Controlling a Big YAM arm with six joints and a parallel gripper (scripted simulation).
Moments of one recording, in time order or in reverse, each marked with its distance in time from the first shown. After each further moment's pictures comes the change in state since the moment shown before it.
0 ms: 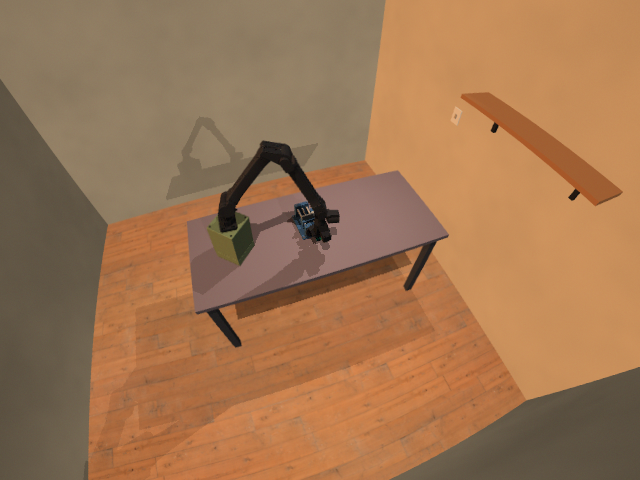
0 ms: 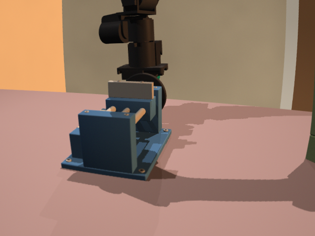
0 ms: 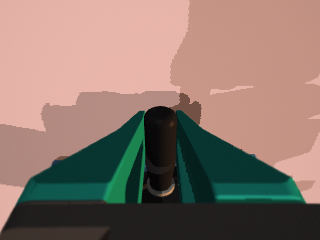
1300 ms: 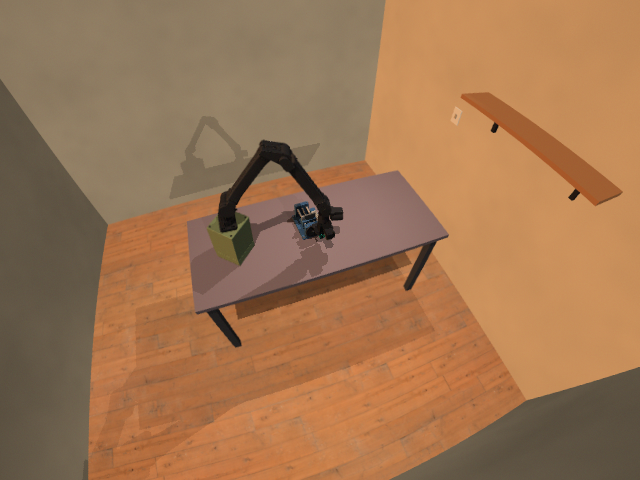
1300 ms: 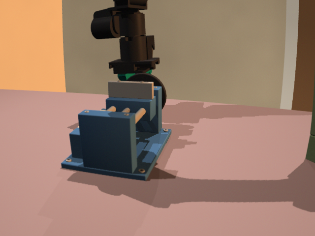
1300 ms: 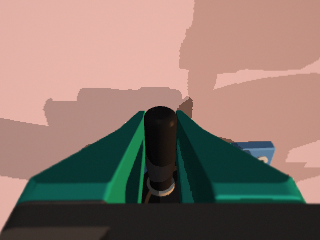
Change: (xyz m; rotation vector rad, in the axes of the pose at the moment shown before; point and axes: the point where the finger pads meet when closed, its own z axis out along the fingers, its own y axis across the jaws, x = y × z) arm 0.000 0.018 -0.014 0.010 0.002 0.000
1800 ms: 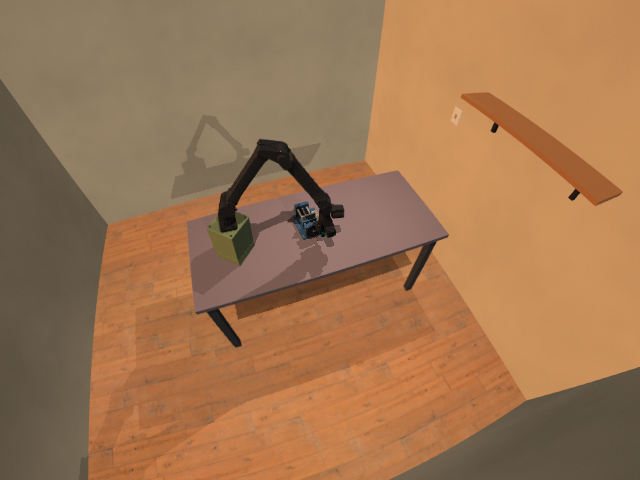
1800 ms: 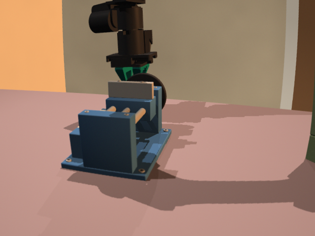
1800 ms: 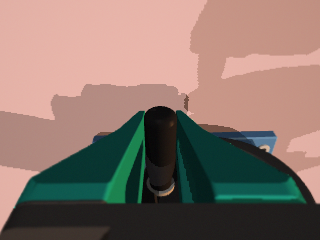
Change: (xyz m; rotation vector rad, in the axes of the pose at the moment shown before) arm 0.000 0.006 -0.014 -0.010 -0.002 -0.001
